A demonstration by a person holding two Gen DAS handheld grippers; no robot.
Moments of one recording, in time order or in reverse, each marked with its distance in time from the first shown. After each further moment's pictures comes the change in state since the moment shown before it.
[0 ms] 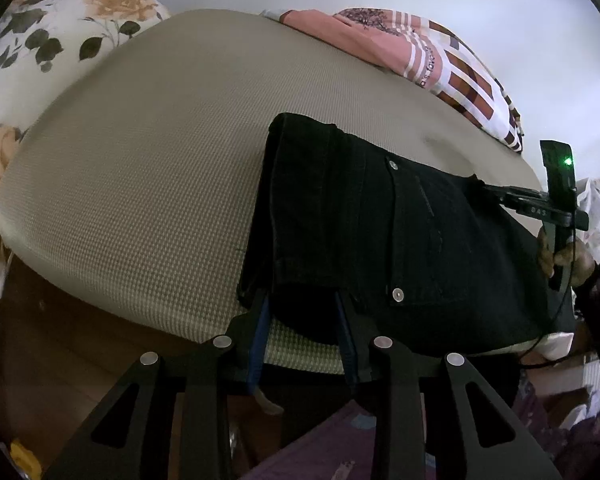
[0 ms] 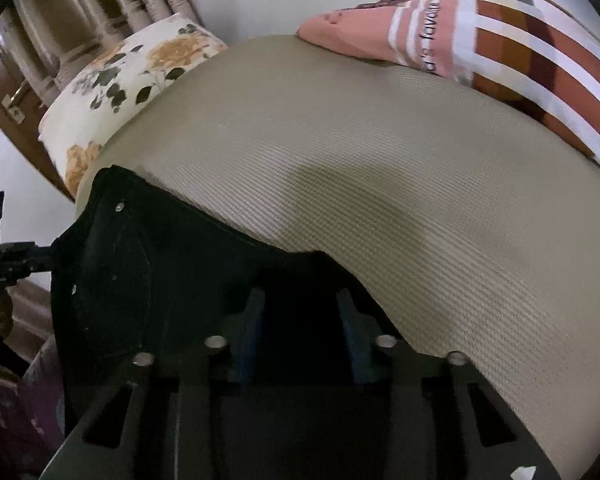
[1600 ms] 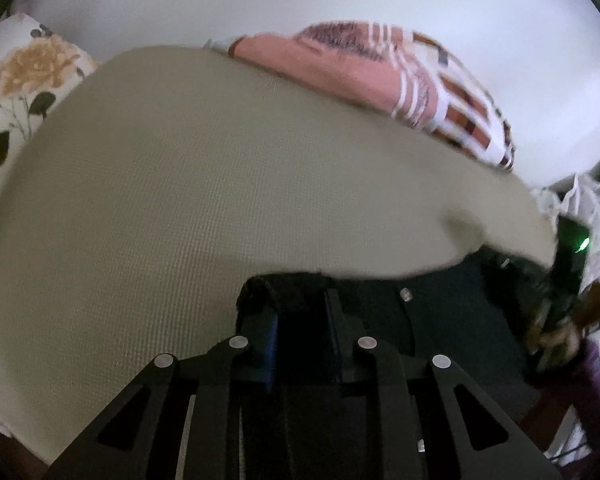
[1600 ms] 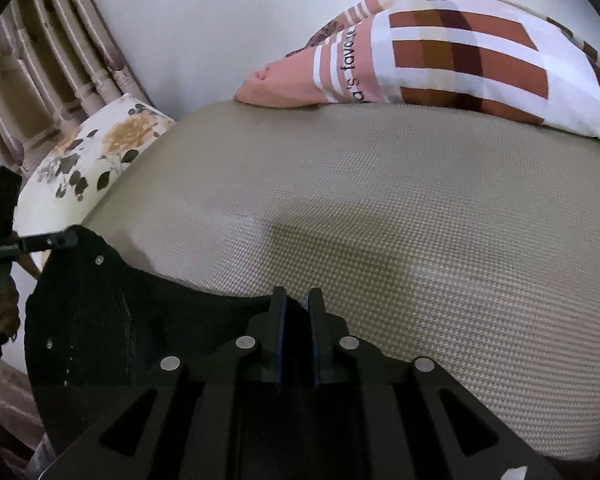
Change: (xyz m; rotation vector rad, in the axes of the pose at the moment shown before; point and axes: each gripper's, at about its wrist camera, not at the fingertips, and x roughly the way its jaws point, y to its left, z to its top) left arm 0.073 -0.002 0.133 0.135 -0.010 -0.079; right arm 0.004 -0.028 -0.001 0.254 -0.271 -0.084
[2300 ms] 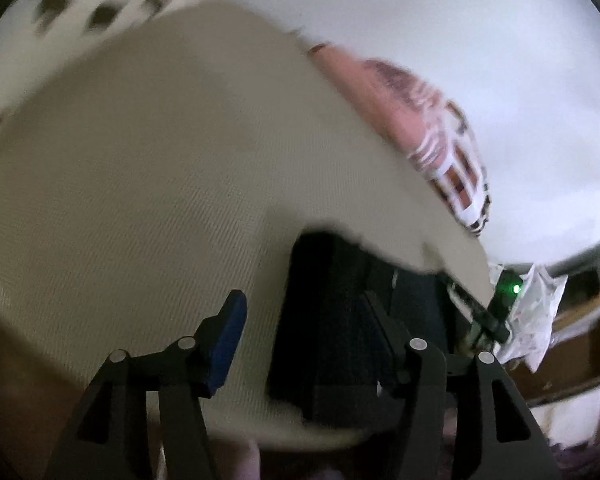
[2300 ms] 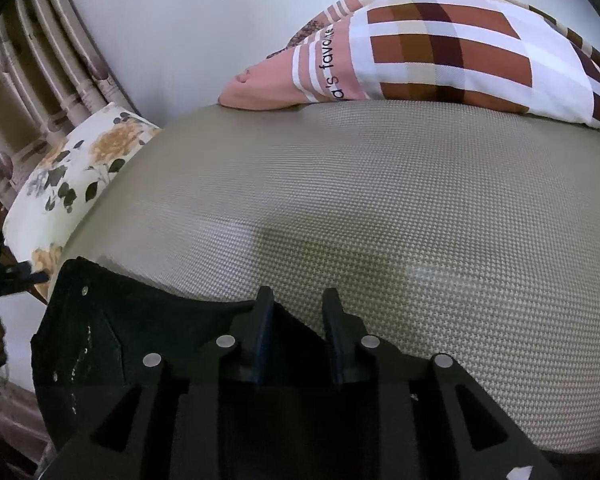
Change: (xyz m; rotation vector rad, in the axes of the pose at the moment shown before) left arm -0.081 0.083 -0.062 -0.414 0.033 -0.184; right arm 0.003 -0.007 0.001 0.037 0.003 -0.027
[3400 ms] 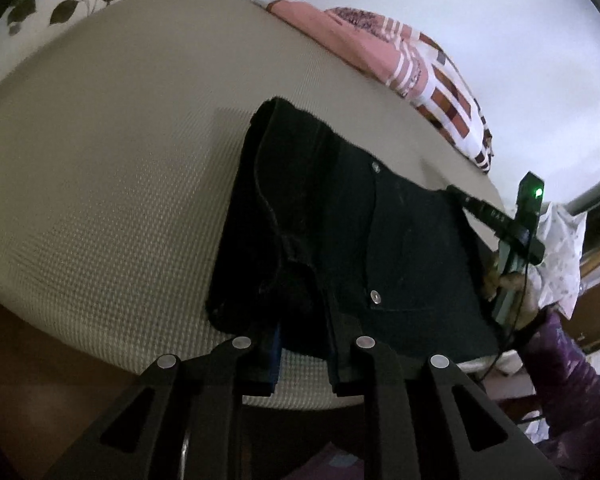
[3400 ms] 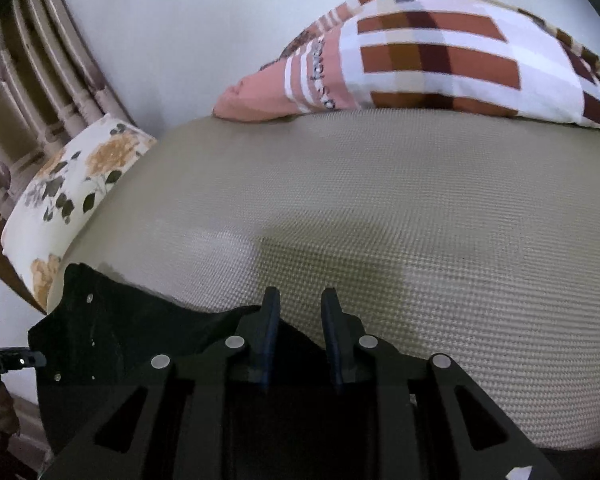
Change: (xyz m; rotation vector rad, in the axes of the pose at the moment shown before) left arm 0.043 -0.046 -0.066 0.202 0.003 0.062; right arm -0.004 -0.002 0.001 0.018 -0.023 -0.027
